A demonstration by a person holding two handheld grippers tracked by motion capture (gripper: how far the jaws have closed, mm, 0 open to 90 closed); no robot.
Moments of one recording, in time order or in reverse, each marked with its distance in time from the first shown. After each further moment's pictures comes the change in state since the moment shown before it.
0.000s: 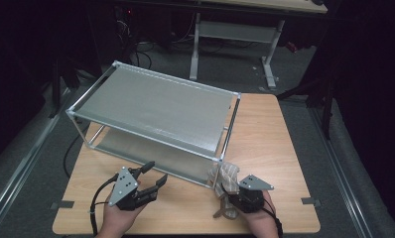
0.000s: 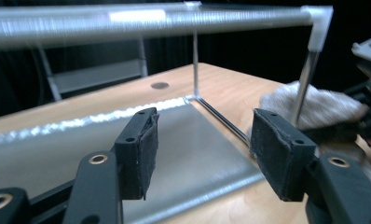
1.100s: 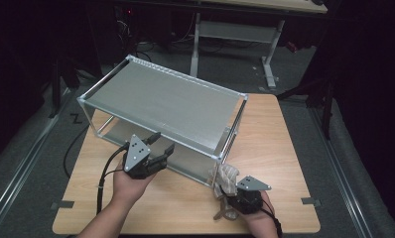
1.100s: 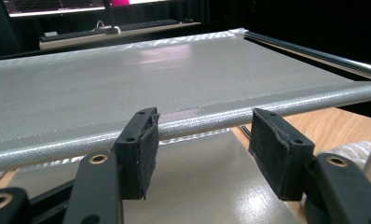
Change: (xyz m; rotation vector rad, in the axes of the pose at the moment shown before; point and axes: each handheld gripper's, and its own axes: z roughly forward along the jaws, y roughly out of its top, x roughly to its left) left arm 0.023 0.058 0.051 0.010 0.096 0.034; right arm 0.003 -0.003 0.003 0.035 0.016 -0.012
